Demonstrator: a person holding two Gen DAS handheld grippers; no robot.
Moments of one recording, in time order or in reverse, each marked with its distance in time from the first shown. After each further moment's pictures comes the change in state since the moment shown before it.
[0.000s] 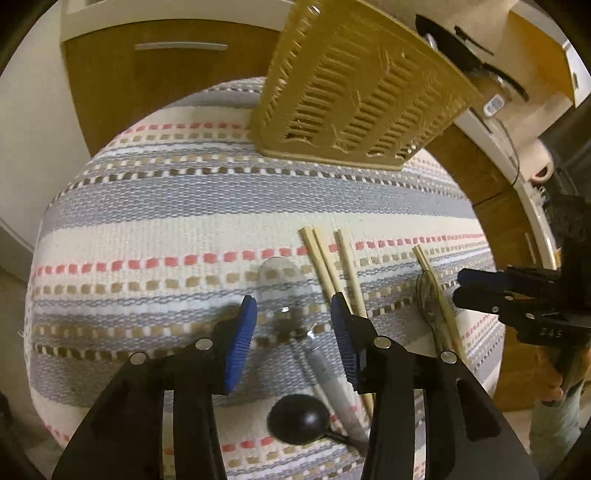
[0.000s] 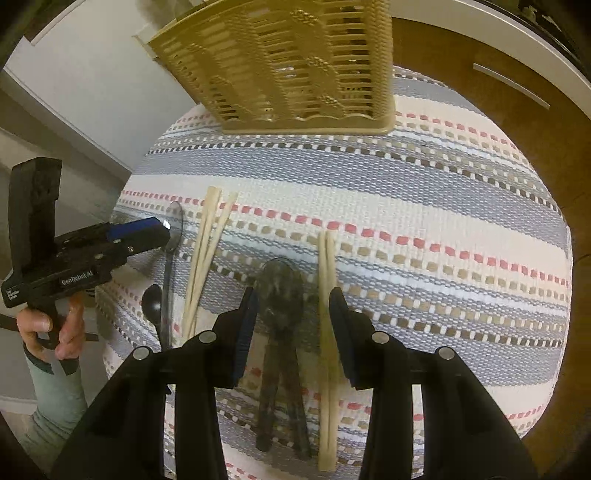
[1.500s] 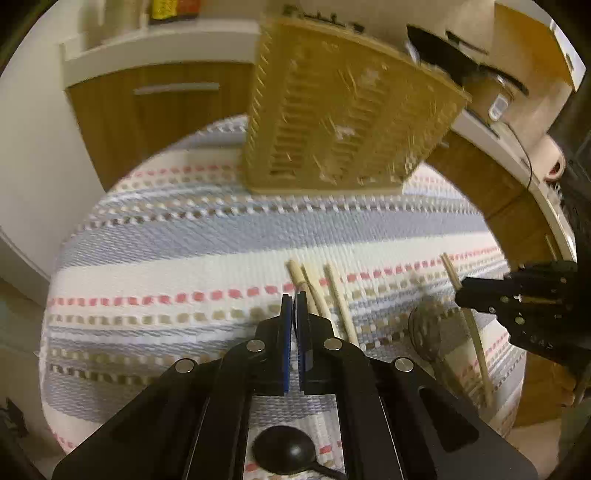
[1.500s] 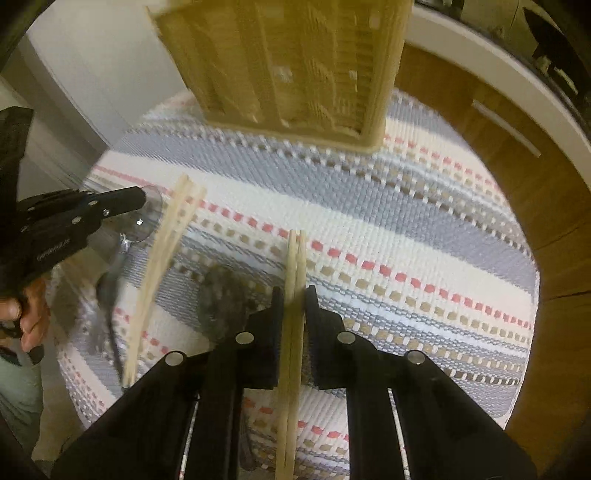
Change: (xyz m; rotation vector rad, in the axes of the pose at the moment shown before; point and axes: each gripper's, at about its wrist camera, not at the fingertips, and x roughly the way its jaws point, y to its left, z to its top) left arm 0.006 -0.036 0.003 0.049 -0.150 0.101; right arm 0.006 0.021 -0.002 -0.160 -0.054 -0.148
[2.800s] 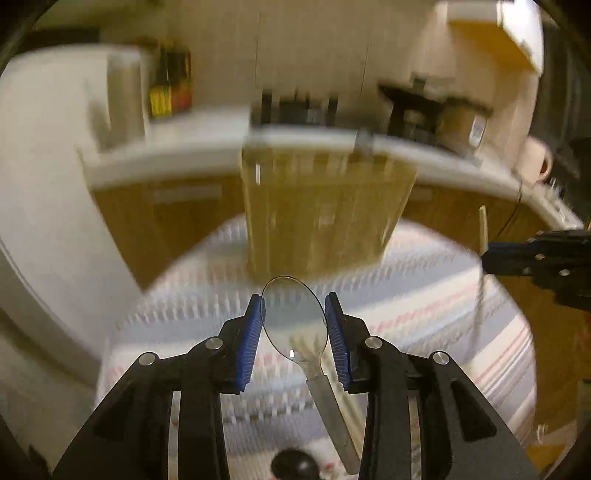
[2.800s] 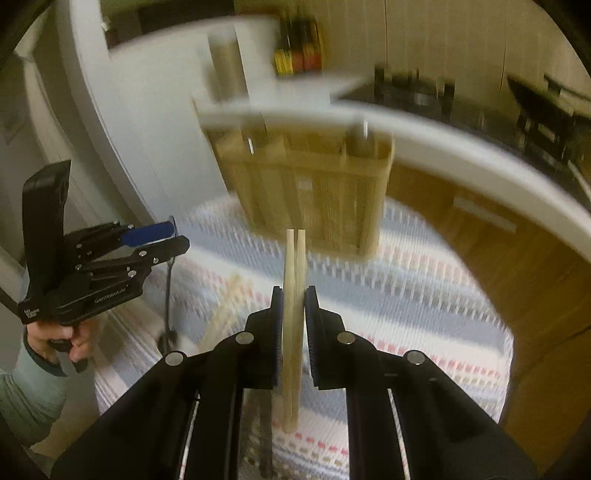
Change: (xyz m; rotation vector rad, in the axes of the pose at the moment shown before) left arm -0.095 -0.020 0.011 0.153 -0.326 0.081; right arm -0.111 0.000 0.006 -0.038 -0.373 0.077
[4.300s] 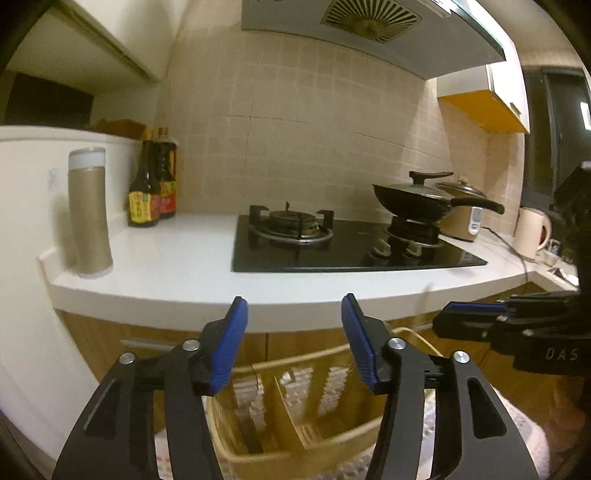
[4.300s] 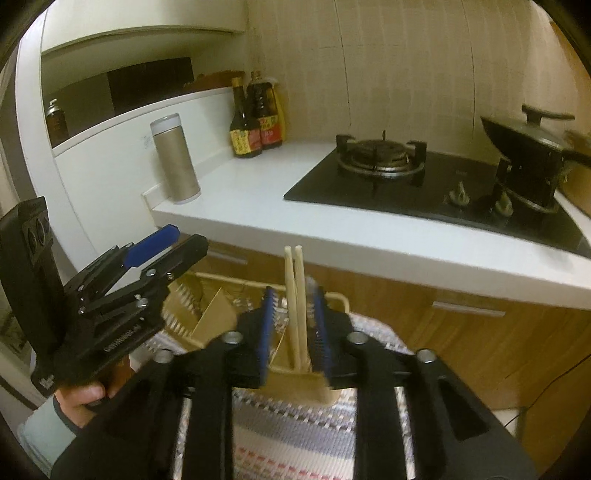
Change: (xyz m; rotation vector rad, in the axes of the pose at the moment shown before) left arm 0.063 0.000 0.109 0.009 -0.334 -0.042; right arm 0.039 -0.053 0.101 0.105 -0.182 -0.071
